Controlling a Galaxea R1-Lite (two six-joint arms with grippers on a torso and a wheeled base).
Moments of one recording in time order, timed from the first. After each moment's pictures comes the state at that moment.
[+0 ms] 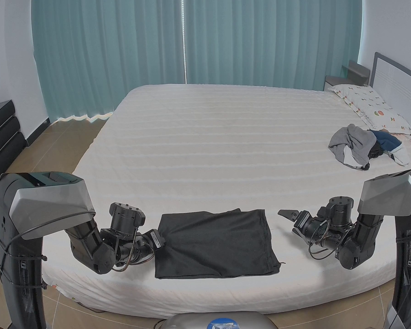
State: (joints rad) left arm -0.36 2.32 -0.71 -0.85 -0.04 -0.77; right arm 0.22 2.41 -0.60 -1.39 0.23 0.91
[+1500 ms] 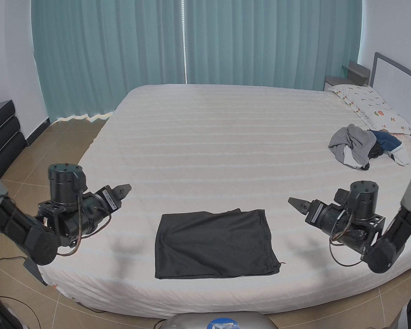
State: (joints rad) left arm -0.28 1.81 -0.54 -0.83 0.15 -0.67; right arm 0.36 1.98 -0.41 -1.25 -0.05 0.64
